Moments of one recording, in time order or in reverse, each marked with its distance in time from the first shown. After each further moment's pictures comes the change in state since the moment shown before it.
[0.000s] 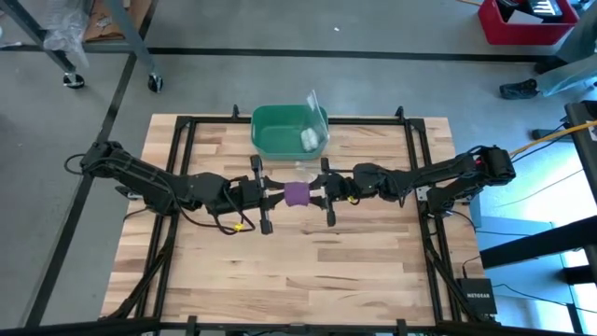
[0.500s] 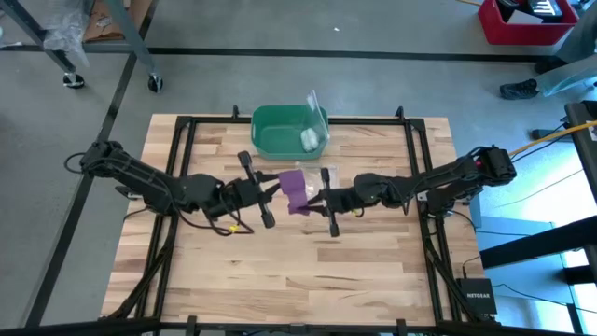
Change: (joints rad) left arm -0.034 -0.005 0.000 0.096 -0.218 0.303; right arm 0.104 0.000 0.003 -0.035 0.048 -0.115
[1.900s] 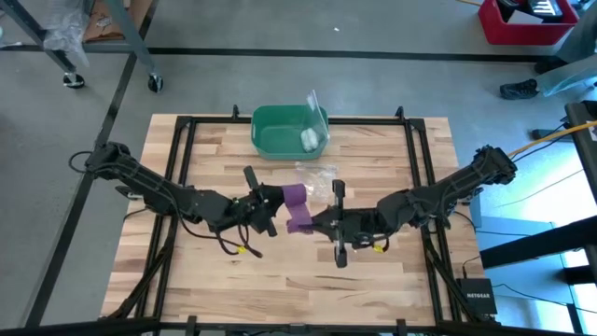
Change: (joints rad) left arm -0.053 0.074 -0.018 -0.078 -0.116 0.378; right arm 0.318 0.001 0.482 -0.364 0.392 -0.281
